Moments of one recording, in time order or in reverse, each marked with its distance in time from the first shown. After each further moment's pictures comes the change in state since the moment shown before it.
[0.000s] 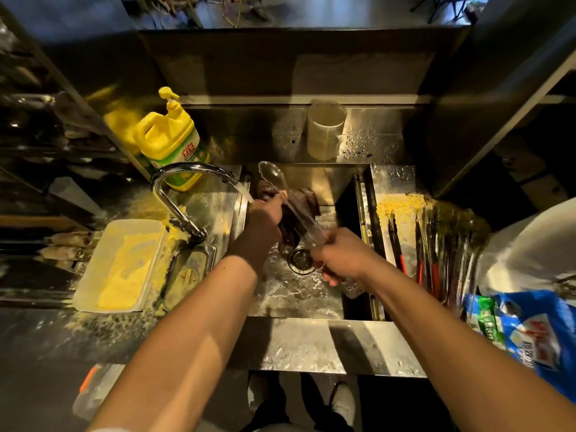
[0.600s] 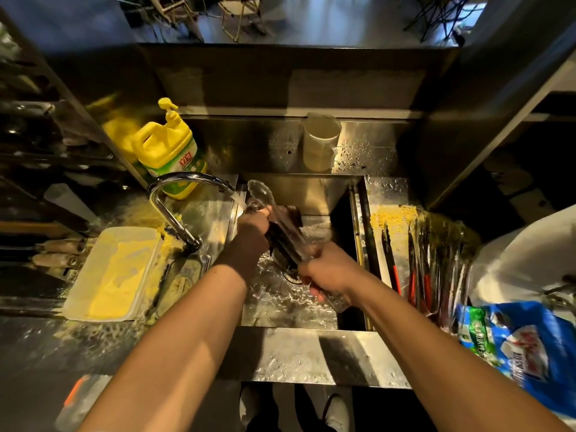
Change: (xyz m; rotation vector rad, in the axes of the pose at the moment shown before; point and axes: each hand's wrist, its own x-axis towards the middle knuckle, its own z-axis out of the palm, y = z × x) left_hand 0.003 0.000 -0.008 -0.026 0.111 0.007; right_hand -0.001 -0.003 0.011 -0.017 -0.022 0.031
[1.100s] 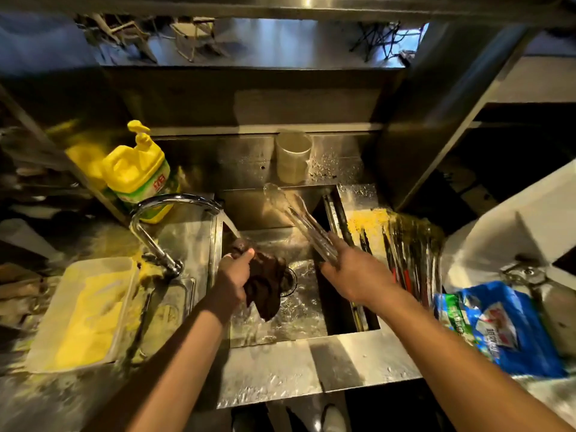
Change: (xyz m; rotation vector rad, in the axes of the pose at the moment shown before) left_hand -0.003 -0.039 -0.054 0.091 -0.157 -0.012; right_hand -0.022 0.016 -0.022 -0.706 0.461 -0.053
